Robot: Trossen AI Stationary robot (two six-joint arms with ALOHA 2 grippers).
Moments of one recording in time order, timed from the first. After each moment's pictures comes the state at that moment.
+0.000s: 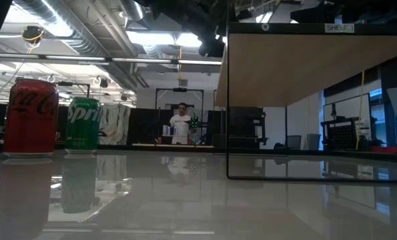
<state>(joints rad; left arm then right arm) 0.22 1.78 1.48 -0.17 0.04 0.04 0.01 0.56 0.47 0.06 -0.04 -0.14</state>
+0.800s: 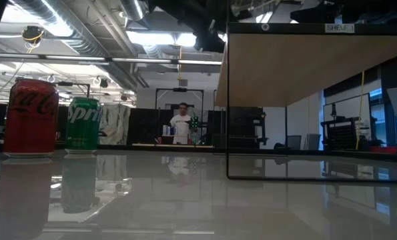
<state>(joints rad) 0.22 1.74 1.48 -0.20 0.00 0.03 0.01 0.56 0.47 0.06 -0.04 -0.14</state>
